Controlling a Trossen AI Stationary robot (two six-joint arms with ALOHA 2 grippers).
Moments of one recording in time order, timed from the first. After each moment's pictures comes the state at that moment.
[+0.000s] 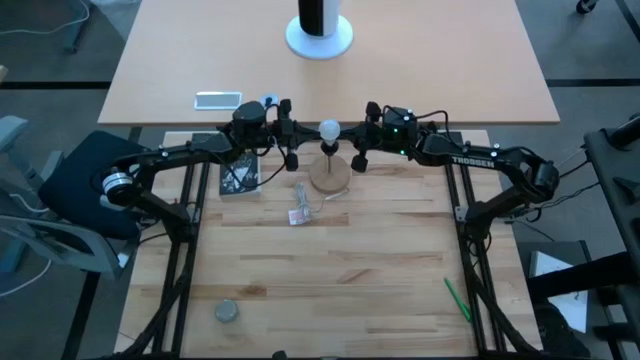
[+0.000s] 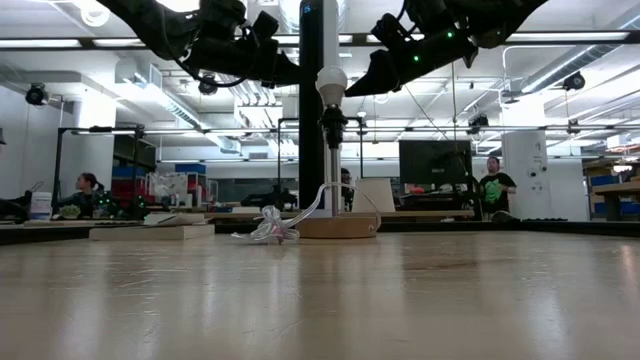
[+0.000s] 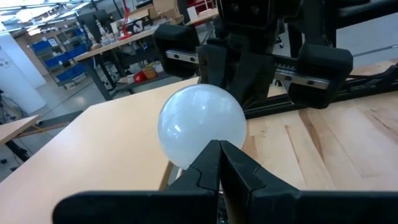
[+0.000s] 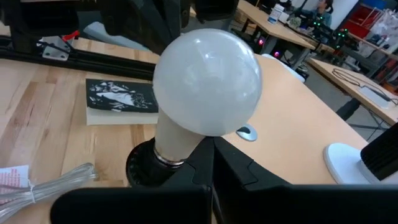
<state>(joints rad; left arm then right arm) 0.57 1.45 1.00 0.33 0.37 0.39 -0.46 1.43 1.00 0.19 -0.09 -0.42</state>
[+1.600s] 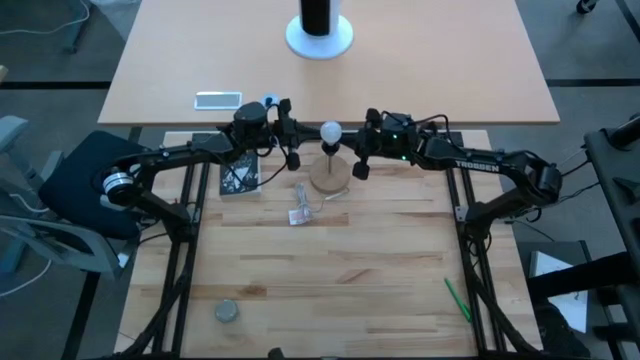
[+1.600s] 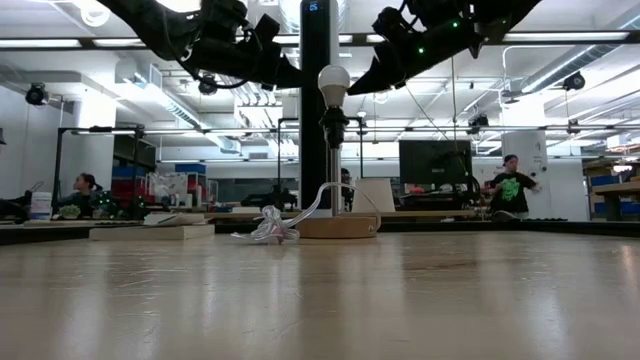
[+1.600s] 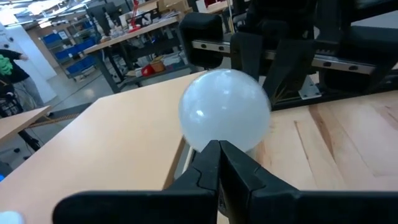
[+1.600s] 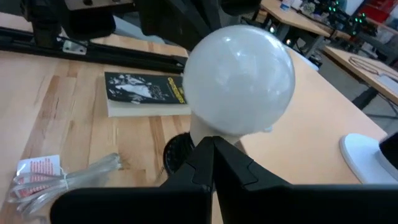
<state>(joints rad) 0.57 1.45 1.00 0.33 0.32 0.38 -0.43 1.38 1.00 0.08 -0.06 -0.37</state>
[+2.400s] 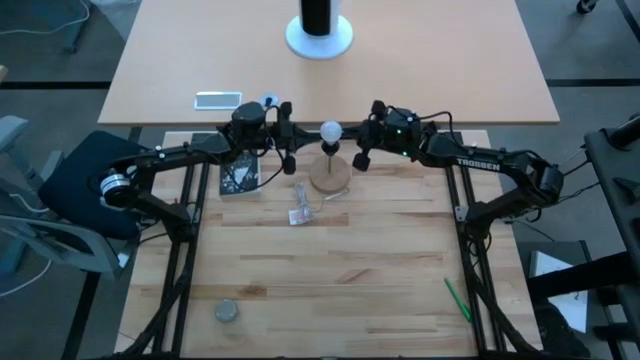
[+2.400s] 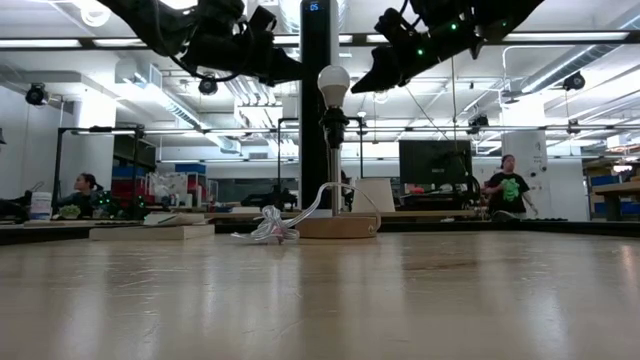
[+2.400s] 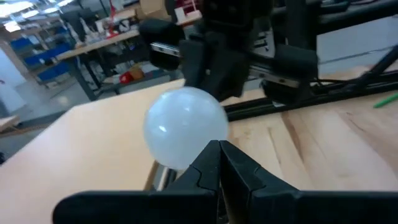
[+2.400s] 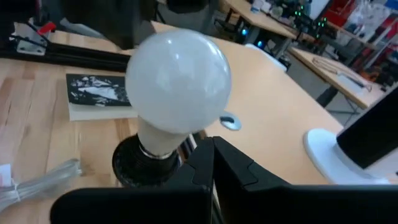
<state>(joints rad) 0.56 1.43 1.00 0.30 0.42 0.36 -0.46 1.38 1.00 0.14 0.00 -0.40</state>
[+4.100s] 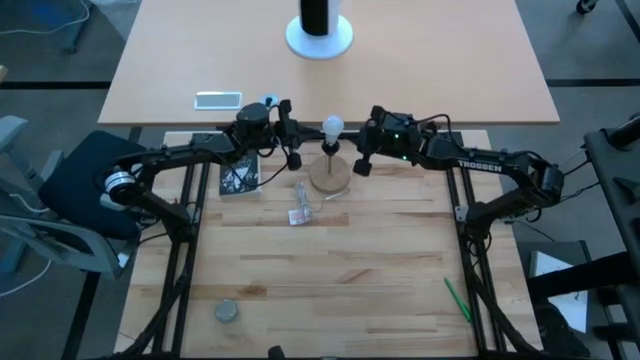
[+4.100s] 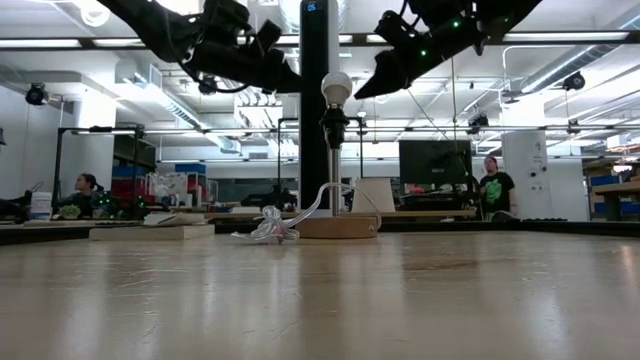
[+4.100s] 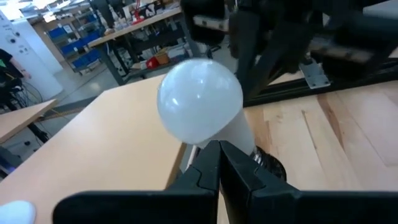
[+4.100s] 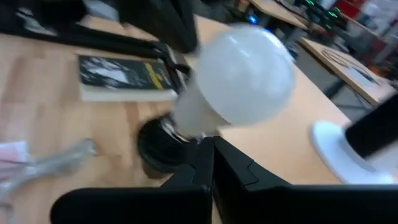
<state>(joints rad) 0.57 1.47 1.00 0.31 0.29 0.41 -0.43 1.37 1.00 0.05 0.06 -0.42</state>
